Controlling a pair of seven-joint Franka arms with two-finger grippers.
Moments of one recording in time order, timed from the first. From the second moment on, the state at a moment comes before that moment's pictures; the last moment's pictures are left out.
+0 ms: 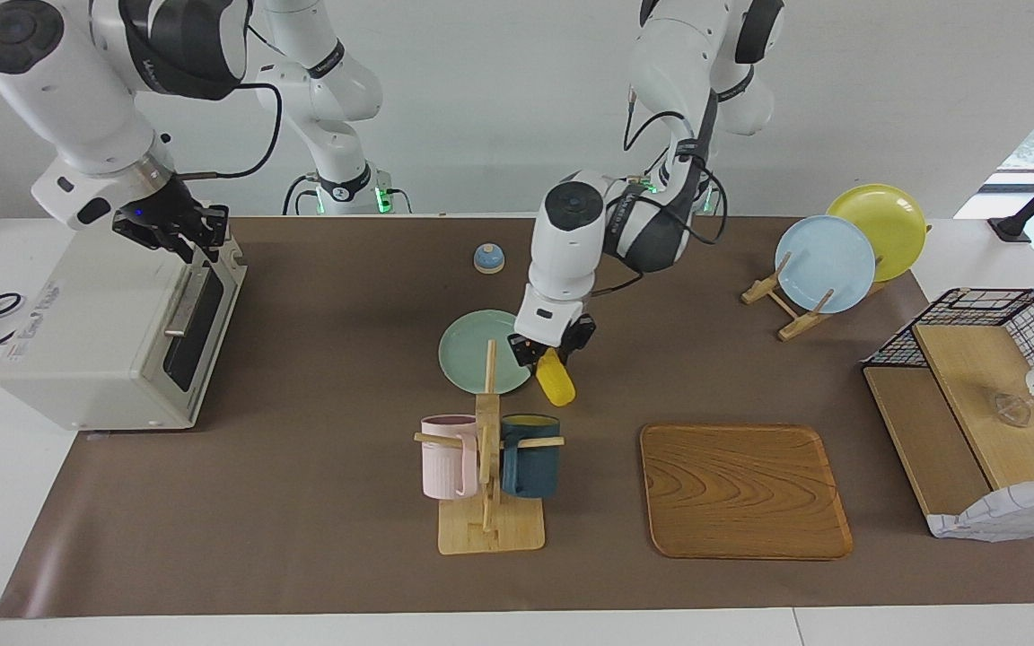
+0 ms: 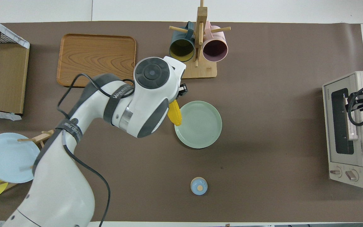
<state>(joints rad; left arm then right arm) -0.66 0.44 0.08 -1.55 -0.05 2.03 -0.80 -0.09 0.05 0.02 -1.55 0.00 1.44 -0.15</state>
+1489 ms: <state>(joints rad) -0.24 0.77 0.07 -1.14 -0.01 2.07 -0.43 -0.06 0.07 0.01 -1.50 0.00 1.49 -0.15</state>
